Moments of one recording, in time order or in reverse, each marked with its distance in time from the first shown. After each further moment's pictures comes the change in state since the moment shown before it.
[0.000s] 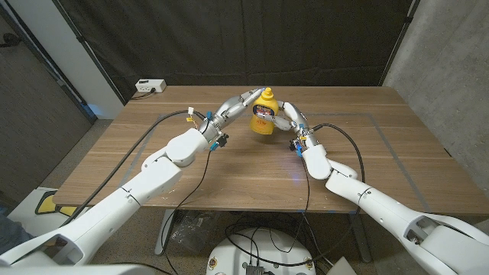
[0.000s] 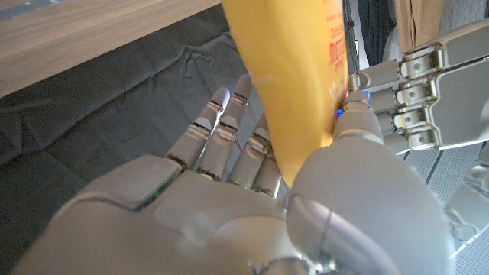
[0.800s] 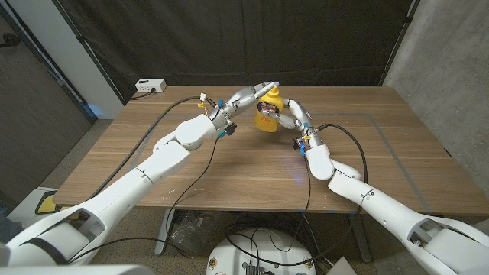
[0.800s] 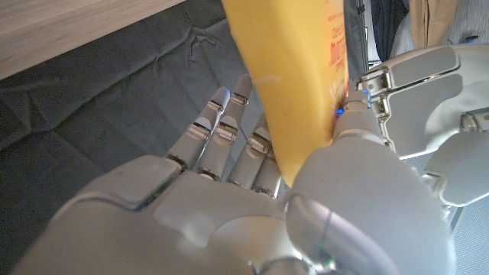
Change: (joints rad) left arm -0.168 -0.070 0.071 0.138 0.023 -0.040 -0.122; left_hand 0.003 0.003 0.000 0.000 0.000 0.007 0.007 0.001 0.001 0.005 -0.005 0.000 0.000 0.000 0.000 0.000 0.000 0.000 0.000 0.000 0.000; right arm -0.020 -0.010 0.026 -0.020 -0.015 -0.004 -0.044; right_hand -0.001 0.001 0.004 -0.004 -0.002 0.008 0.000 -0.003 -0.001 0.005 0.005 -0.004 0.001 0.000 0.000 0.000 0.000 0.004 0.003 0.000 0.000
